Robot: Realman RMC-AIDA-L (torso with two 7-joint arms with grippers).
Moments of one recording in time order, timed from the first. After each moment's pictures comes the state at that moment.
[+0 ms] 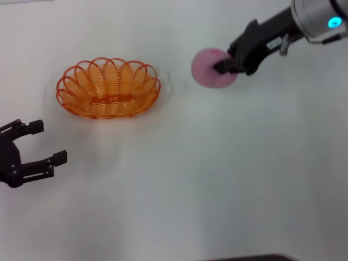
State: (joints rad) left arm -0.28 -2.17 0.39 0.91 2.20 1.78 -1.21; right arm 0.77 2.08 -0.98 -1.04 -2.47 -1.54 1.93
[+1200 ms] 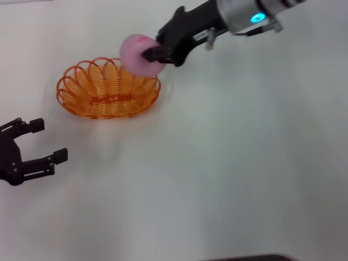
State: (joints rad) left arm -0.28 -2.16 0.38 0.91 2.20 1.78 -1.23; right arm 0.87 2.10 -1.21 -0.87 -2.19 -1.26 1.87
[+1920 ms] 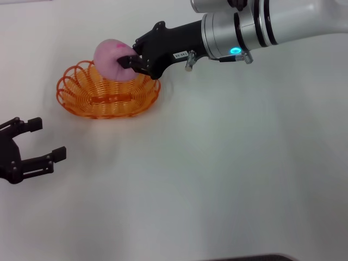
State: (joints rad) left arm -0.28 -2.16 0.39 0.90 2.20 1.76 -1.22; right arm 0.88 2.10 -1.27 -0.50 -1.74 -1.06 1.44
